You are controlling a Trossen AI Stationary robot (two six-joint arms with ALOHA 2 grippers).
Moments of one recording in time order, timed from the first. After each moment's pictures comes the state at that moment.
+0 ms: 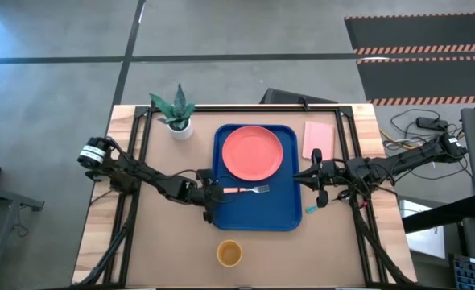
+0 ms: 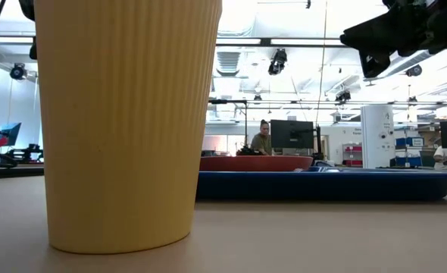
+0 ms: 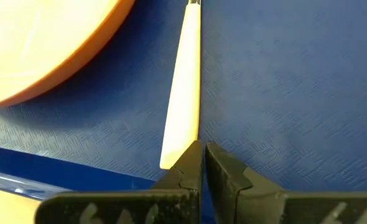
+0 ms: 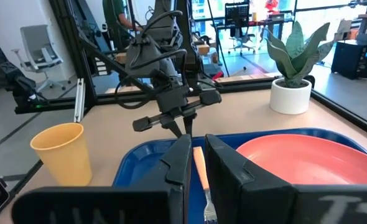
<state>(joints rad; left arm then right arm) -0.27 1.65 0.77 -0.10 -0.40 -0.24 0.24 0.67 0.23 0.36 0.21 0.11</state>
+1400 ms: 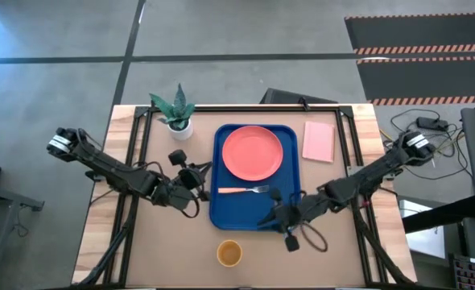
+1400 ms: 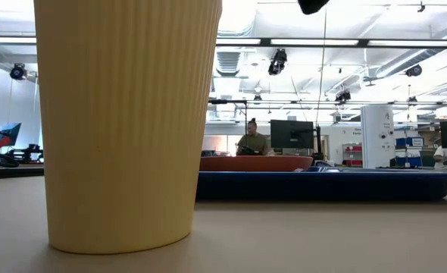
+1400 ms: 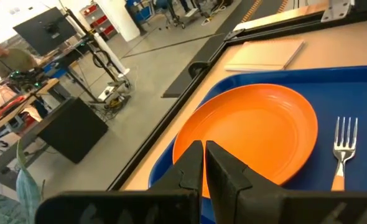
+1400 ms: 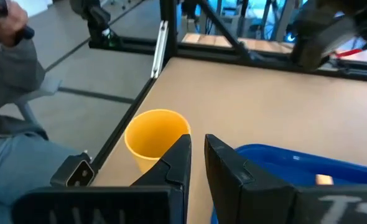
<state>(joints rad) -0.41 1.26 0.78 -0.10 -1.11 -0.10 0.48 1.47 0.94 0.17 0.14 0.10</state>
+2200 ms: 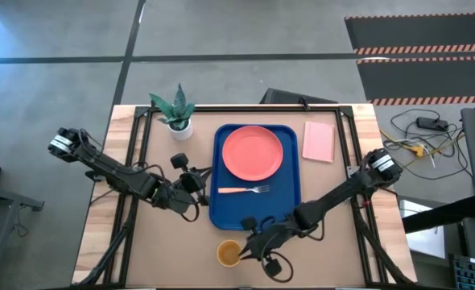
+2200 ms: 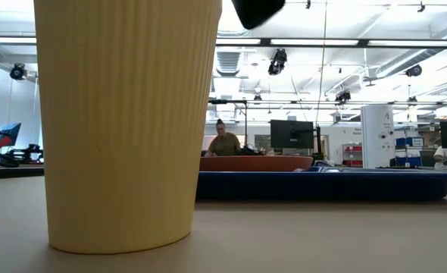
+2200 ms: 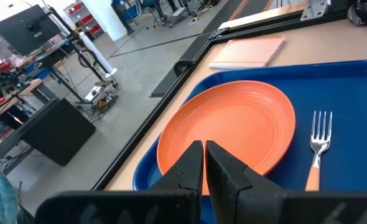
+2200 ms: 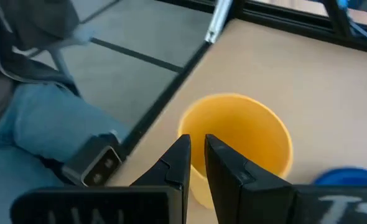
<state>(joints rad) -0.43 1.28 0.78 -0.10 -1.07 -0.13 0.51 1.87 1.22 0.16 -0.03 0.01</state>
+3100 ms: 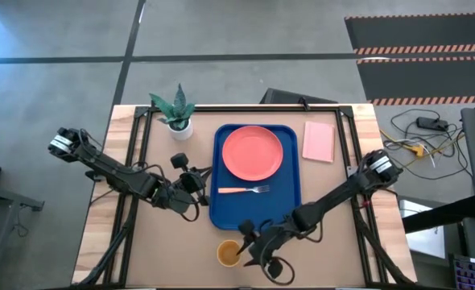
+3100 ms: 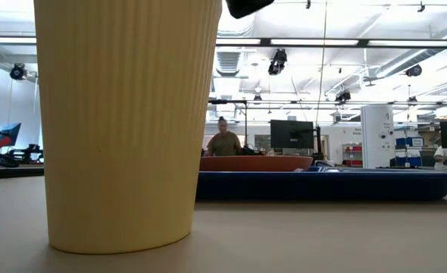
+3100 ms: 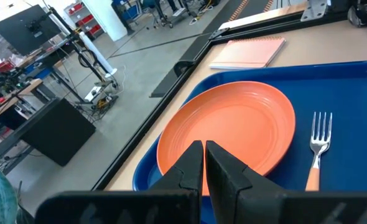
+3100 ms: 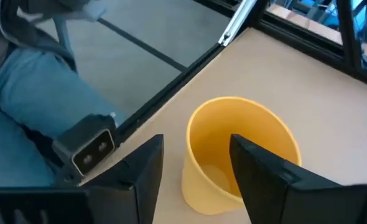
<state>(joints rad) -0.43 1.28 0.78 -0.10 -1.07 -0.13 0.51 1.89 1.23 0.16 -0.05 -0.19</state>
